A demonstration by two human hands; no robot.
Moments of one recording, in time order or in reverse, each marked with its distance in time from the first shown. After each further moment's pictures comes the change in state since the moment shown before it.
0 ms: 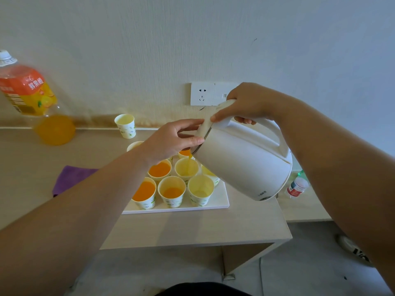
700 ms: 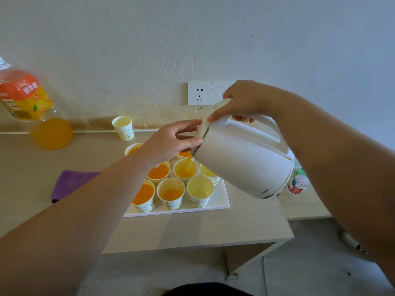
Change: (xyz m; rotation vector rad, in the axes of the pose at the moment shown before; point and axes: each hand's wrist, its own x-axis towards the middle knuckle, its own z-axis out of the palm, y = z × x) left_hand 0.006 -0.005 0.004 -0.072 0.002 -0.021; right_hand 0.005 0.001 -0.004 -0.064 -0.024 0.002
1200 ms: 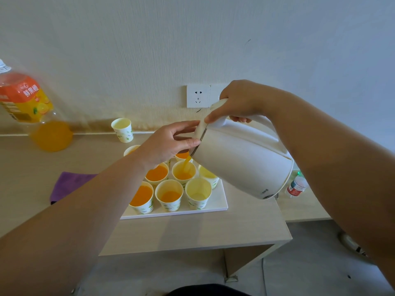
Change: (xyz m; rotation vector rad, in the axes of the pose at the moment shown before) left_hand -0.004 0.008 0.000 -0.016 0.009 0.009; right_hand -0.002 -0.006 -0.004 -0.046 0.008 -0.008
